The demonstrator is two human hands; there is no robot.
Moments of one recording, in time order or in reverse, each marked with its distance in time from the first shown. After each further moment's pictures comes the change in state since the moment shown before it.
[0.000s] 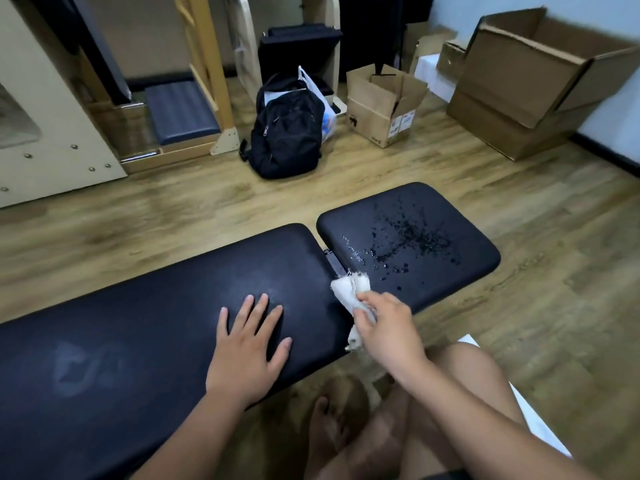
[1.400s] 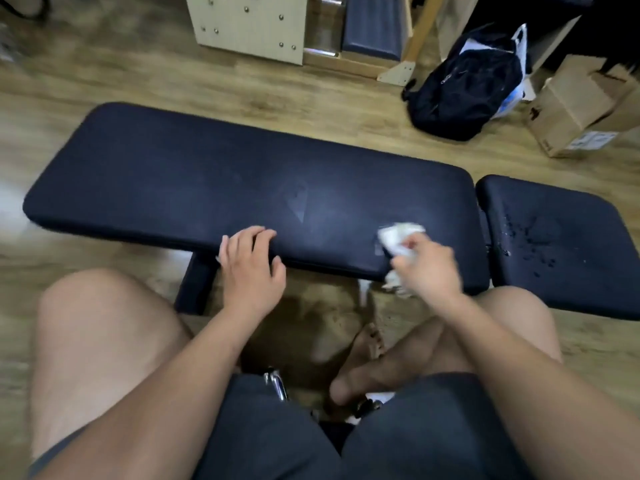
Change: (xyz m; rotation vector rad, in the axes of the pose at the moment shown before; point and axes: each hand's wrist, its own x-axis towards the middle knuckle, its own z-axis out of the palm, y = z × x) left_hand -0.195 -0.081 -0.017 -0.359 0.412 -0.729; right_hand -0.049 -0.109 0.066 -0.384 -0.329 -0.244
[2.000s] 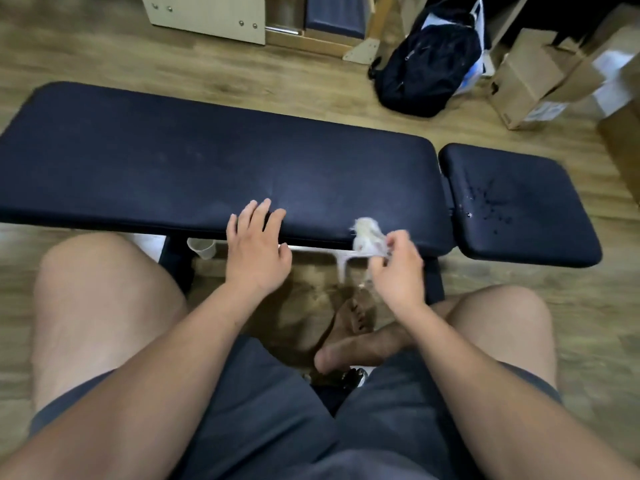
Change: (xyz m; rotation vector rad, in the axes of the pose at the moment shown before) left_hand -0.005 0.045 0.010 0.121 -0.254 0.158; right_hand -0.059 0.026 0.041 0.355 0.276 0.017
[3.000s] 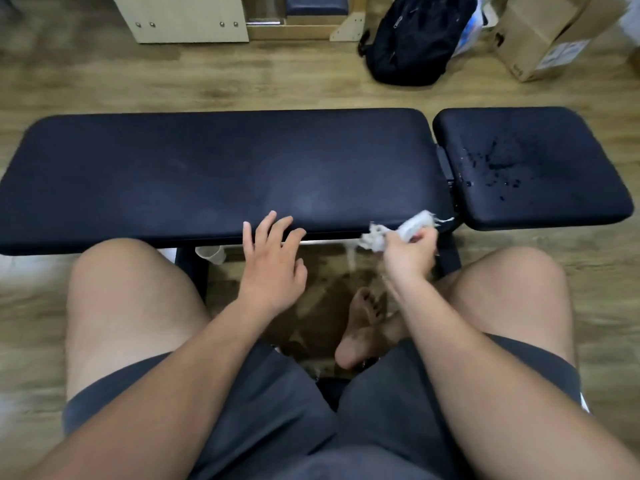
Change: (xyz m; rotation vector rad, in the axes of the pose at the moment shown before) left_hand -0.020 0.030 0.009 0.088 -0.050 0.198; right_hand 0.014 0.001 0.006 0.548 0.215 0.748
